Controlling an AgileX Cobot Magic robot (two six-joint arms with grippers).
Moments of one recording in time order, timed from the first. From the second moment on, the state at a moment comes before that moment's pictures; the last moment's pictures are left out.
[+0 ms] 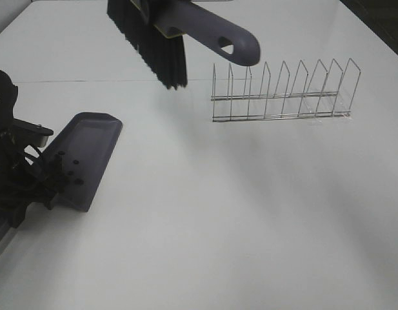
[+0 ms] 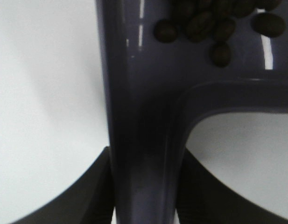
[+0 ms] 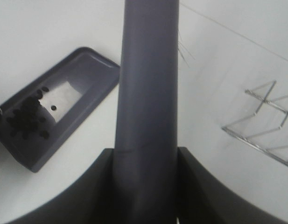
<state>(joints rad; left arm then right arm) -0.28 1.96 -1.02 0.21 0.86 -0.22 0.63 2.17 -2.29 -0.11 1.23 0.12</state>
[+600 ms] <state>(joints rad) -0.28 1.96 -1.02 0.14 0.85 -0.22 0.38 1.75 -1.45 -0.10 1.10 0.19</state>
